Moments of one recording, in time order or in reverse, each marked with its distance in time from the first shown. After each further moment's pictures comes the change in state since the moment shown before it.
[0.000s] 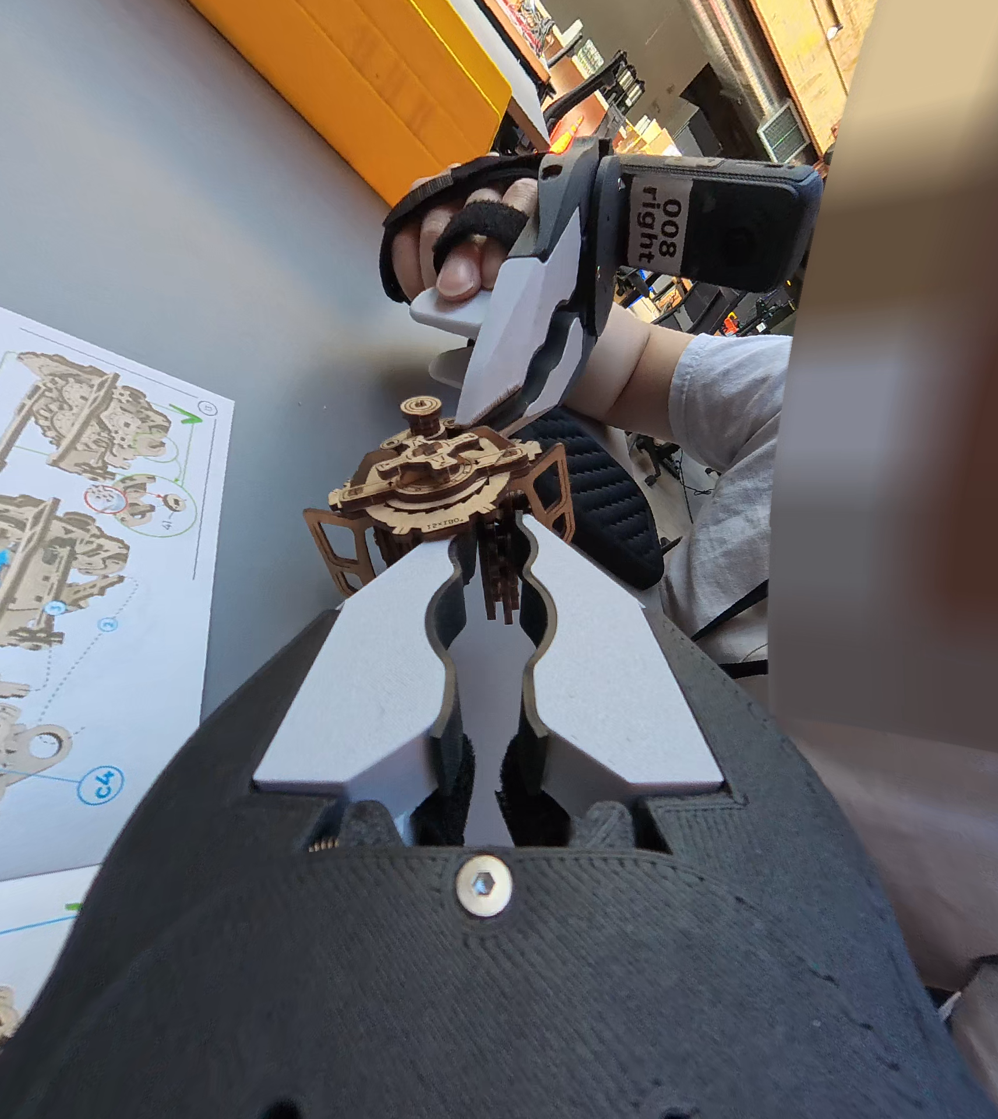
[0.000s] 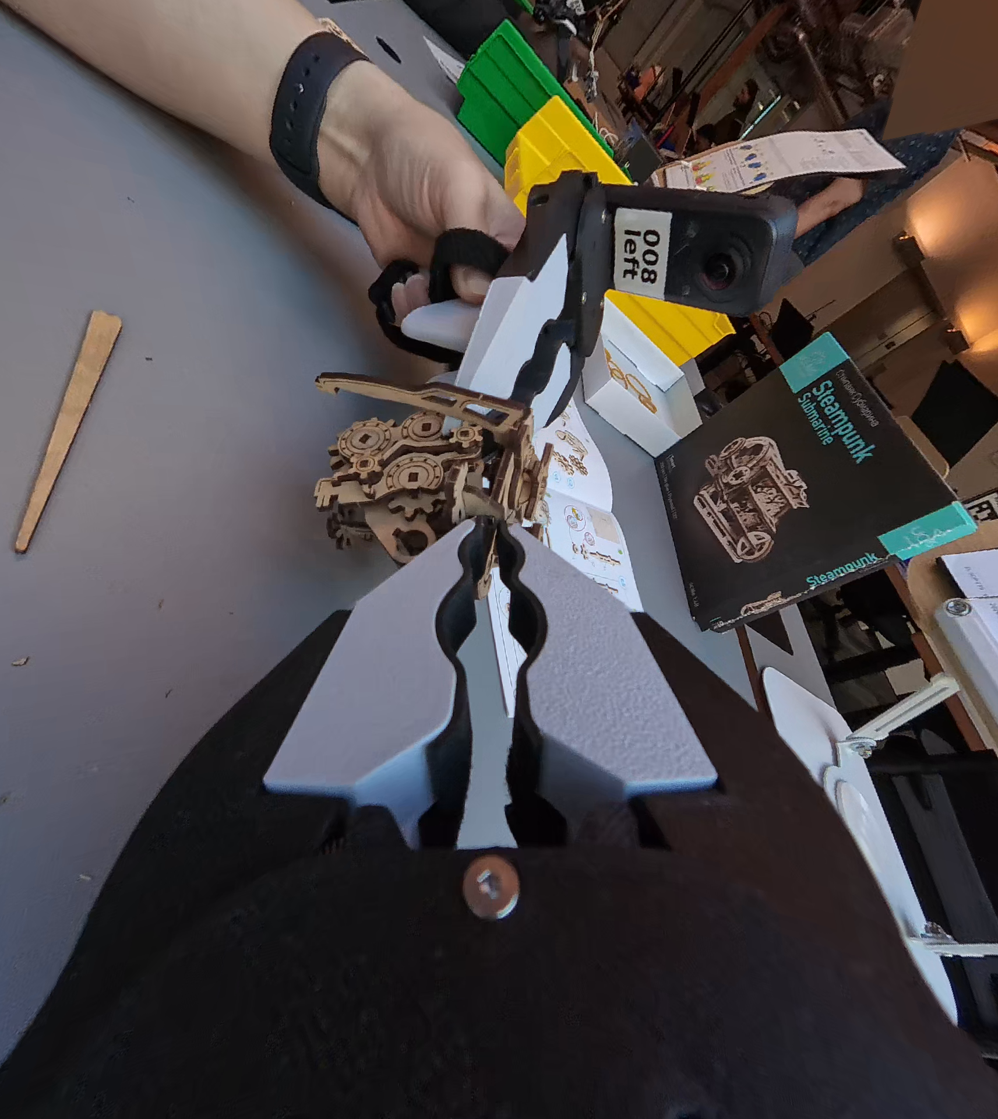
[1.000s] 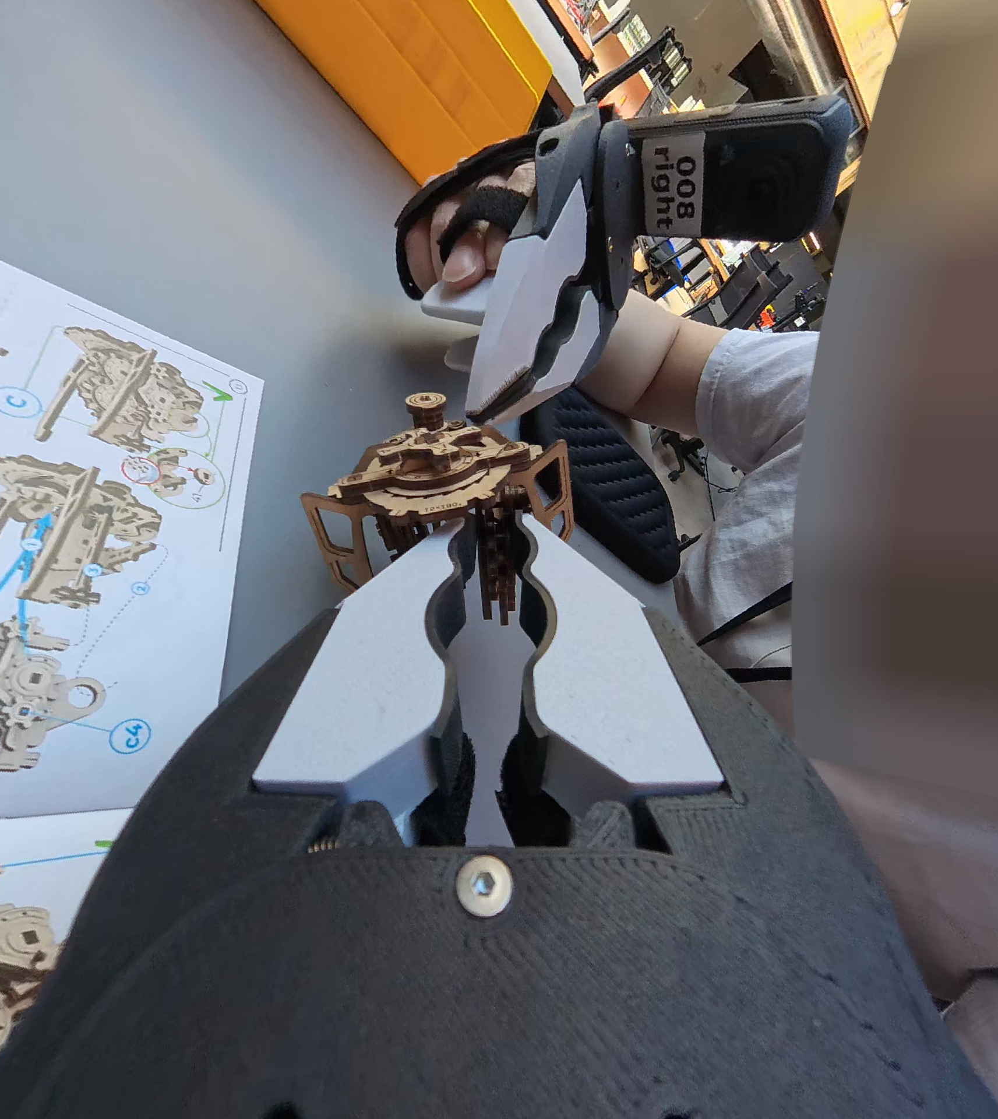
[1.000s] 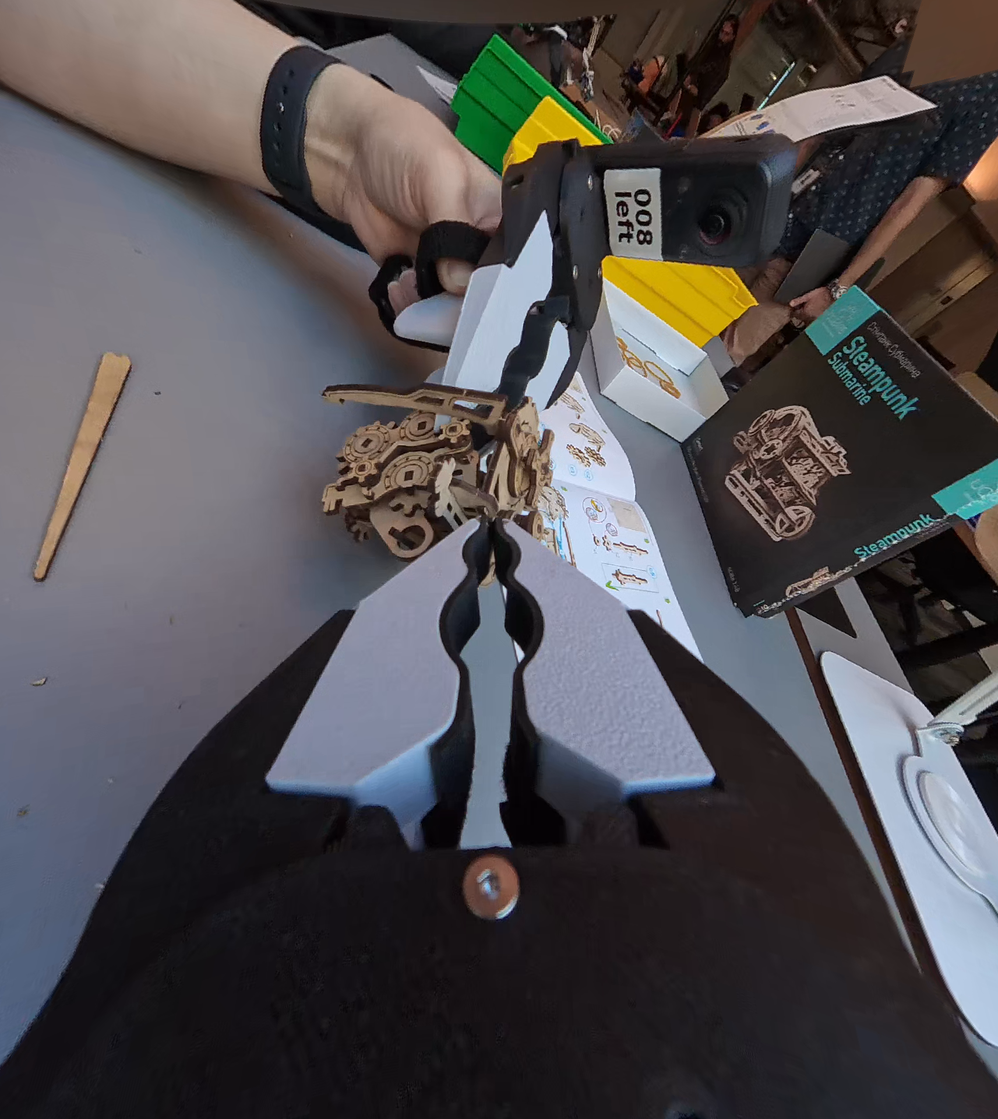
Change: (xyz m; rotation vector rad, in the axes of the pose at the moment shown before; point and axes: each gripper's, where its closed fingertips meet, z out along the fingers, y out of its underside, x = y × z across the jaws) left arm -0.005 0.002 -0.006 -0.024 -0.060 -0.022; right arm 0.003 0.006 0.001 0.024 -0.032 0.127
